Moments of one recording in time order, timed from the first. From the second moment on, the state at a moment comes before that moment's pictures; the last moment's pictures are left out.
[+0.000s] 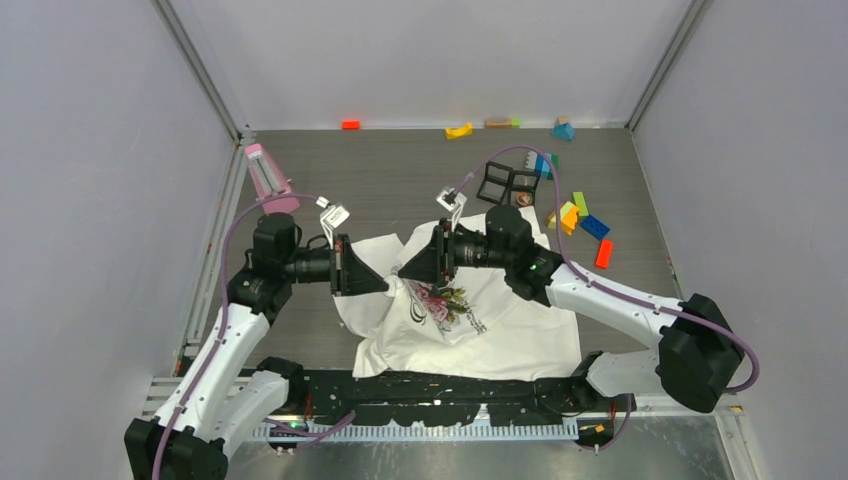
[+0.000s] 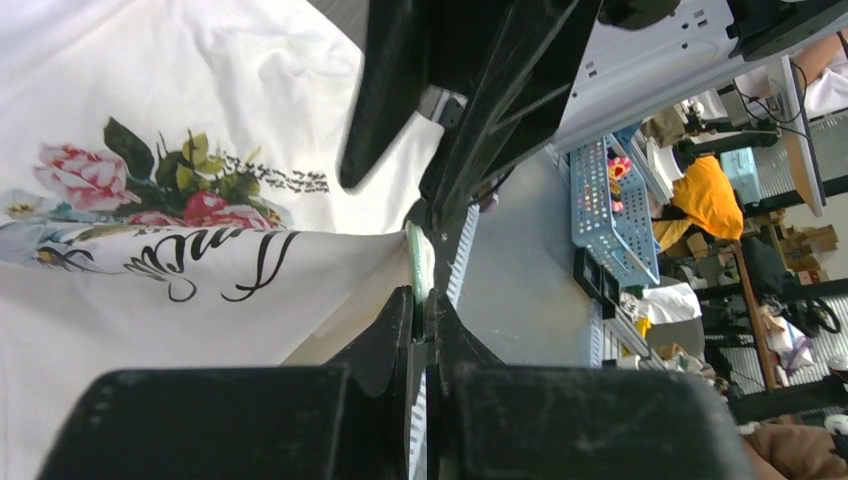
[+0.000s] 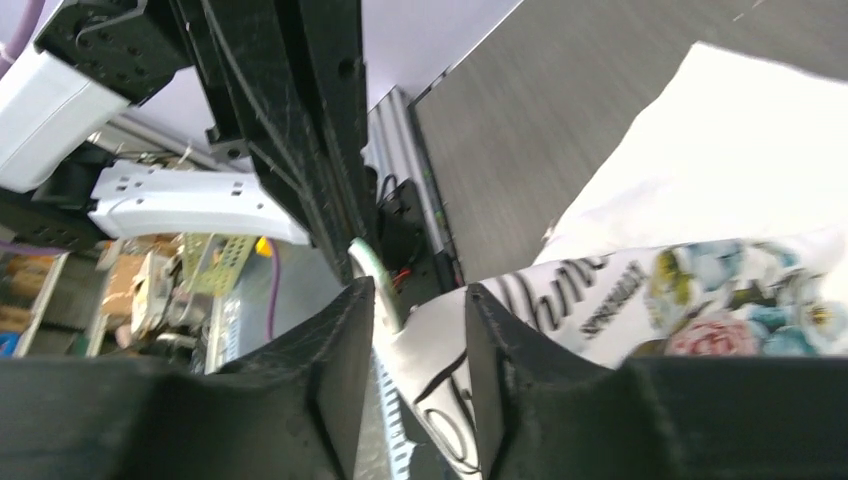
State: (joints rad) left arm -0.25 0.83 0.71 -0.30 1.12 -0.39; right arm 0.80 1.29 0.81 0.33 -0.62 0.65
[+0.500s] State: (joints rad) left arm -0.27 0.89 0.77 -0.53 0.99 -0.28; right arm 0.78 1.22 0.82 0.21 -0.47 0.55
